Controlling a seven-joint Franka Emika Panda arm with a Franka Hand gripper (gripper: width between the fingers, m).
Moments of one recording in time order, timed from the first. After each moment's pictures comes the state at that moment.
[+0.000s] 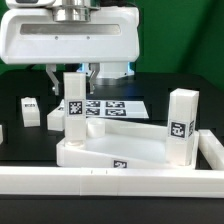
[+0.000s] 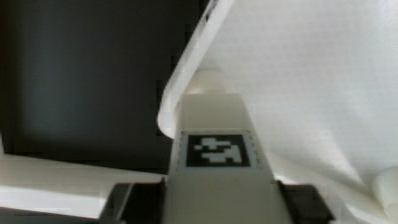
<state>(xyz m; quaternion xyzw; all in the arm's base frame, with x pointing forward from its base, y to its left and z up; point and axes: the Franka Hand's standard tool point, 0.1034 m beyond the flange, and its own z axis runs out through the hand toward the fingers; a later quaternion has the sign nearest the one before) 0.558 -0.085 0.105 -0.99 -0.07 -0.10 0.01</state>
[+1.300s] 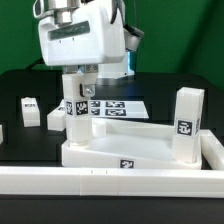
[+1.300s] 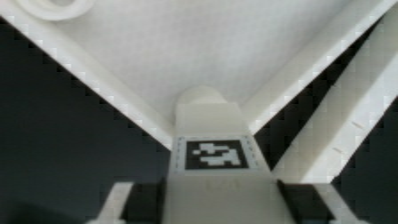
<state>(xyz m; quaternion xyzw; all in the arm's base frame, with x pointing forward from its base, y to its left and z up) 0.559 -0.074 0.103 -0.84 0.53 -0.07 0.08</state>
